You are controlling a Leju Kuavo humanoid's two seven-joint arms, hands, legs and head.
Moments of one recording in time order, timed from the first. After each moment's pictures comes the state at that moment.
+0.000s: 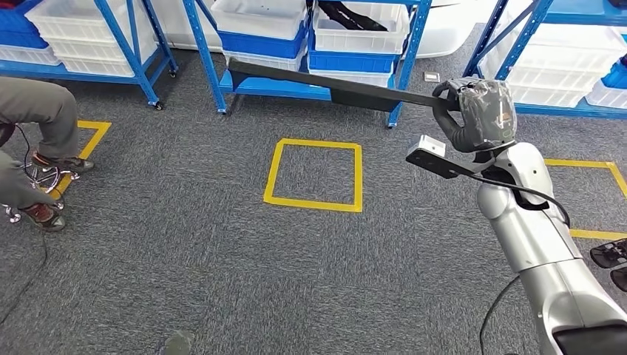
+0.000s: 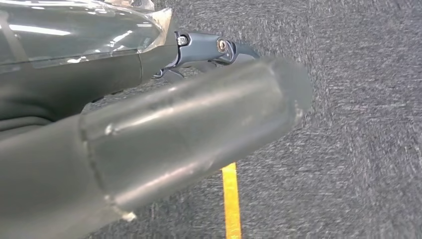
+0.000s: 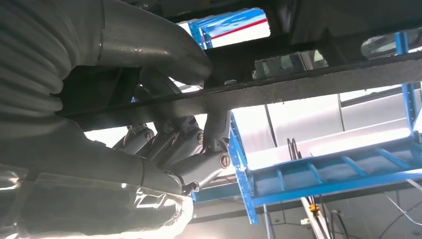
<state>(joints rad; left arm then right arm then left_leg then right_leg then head) -0.14 -0.10 0.21 -0.22 -0.32 0.49 -0.46 -0.82 -0.31 0.47 -1.10 0.81 -0.38 -0.32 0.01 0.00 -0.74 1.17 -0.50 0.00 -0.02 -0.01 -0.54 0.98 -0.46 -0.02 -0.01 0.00</state>
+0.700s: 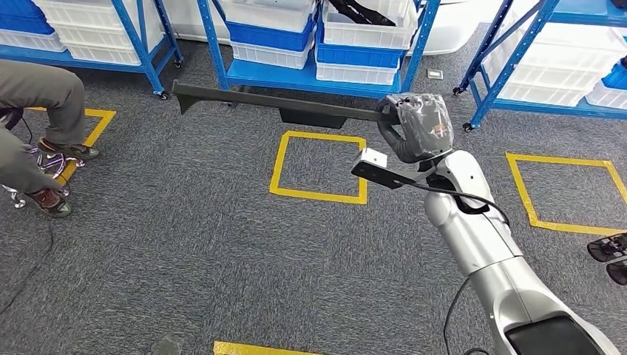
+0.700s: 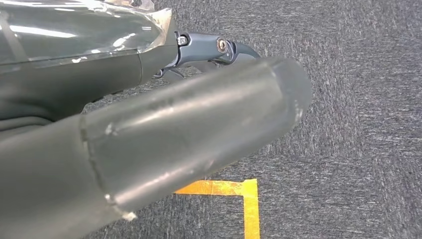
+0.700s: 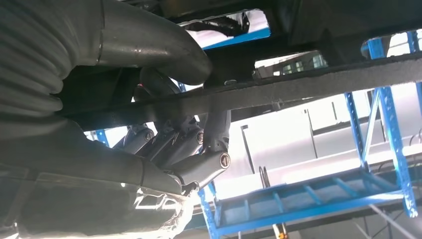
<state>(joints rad) -0.11 -0.09 0.25 -0.22 -0.29 0.53 -0.52 -0.83 -0.13 0.53 -1.00 0.88 -0.38 -0.29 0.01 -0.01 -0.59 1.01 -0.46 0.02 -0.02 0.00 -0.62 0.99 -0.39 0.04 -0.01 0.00</state>
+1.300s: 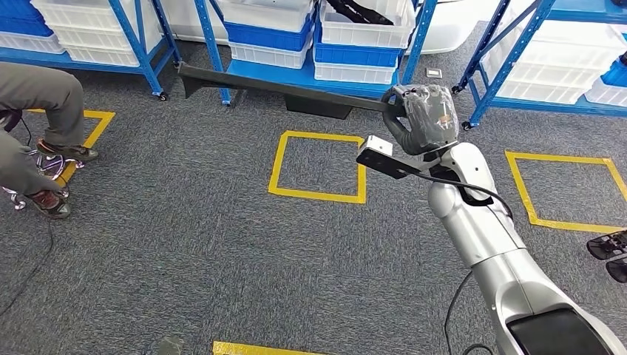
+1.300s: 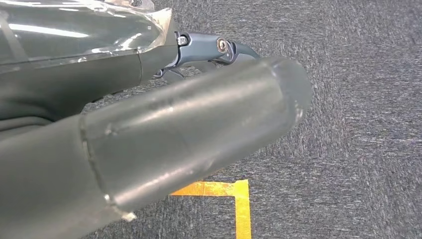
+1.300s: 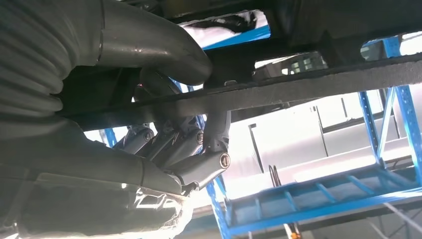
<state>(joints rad) -0.11 -0.09 0.27 -0.22 -0.28 0.54 -0.56 -0.87 -0.12 0.52 -0.97 0.88 -0.38 -0.28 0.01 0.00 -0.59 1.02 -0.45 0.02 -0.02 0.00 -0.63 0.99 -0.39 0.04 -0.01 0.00</state>
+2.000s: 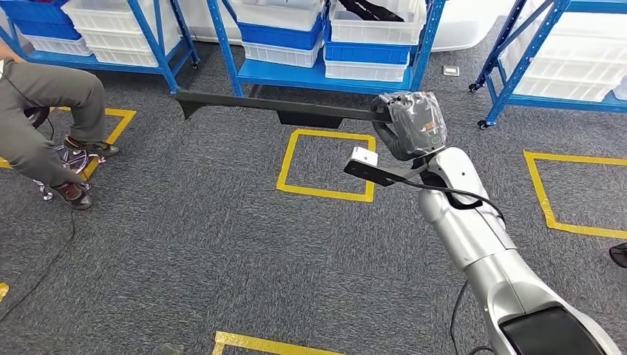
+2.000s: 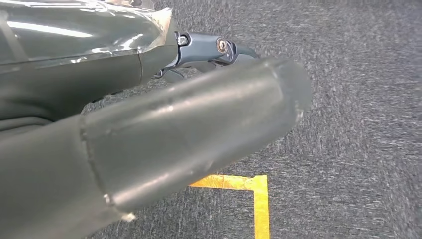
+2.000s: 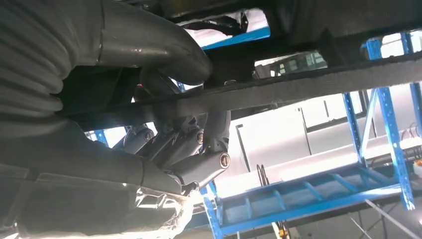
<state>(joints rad) -0.10 -0.09 0.29 -0.22 -0.30 0.53 -0.56 -0.86 -0.10 0.55 -0.94 0.93 -0.42 -0.29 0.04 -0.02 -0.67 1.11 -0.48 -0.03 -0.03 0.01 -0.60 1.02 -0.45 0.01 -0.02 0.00</state>
